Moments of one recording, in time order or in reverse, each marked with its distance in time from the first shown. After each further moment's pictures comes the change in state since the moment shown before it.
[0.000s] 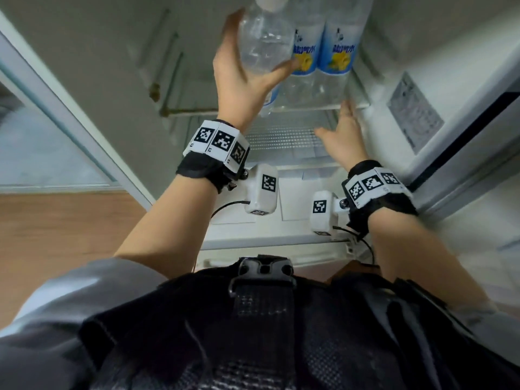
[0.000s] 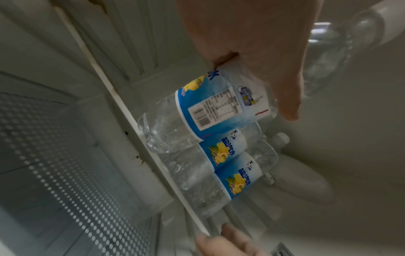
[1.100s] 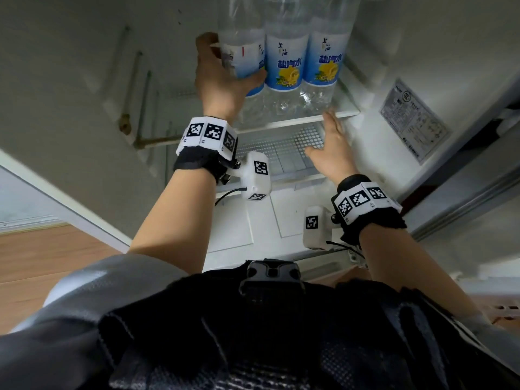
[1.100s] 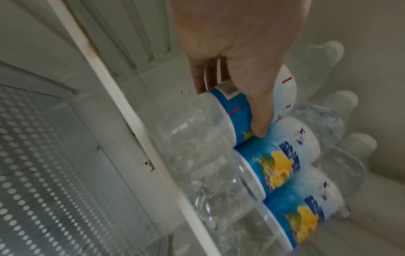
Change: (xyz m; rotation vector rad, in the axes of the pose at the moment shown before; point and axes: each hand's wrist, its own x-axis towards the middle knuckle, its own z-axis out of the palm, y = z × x) left_hand 0.062 -0.068 0.021 0.073 -0.119 -0.262; right_hand 0.021 0.013 0.022 -0.120 0.059 0.002
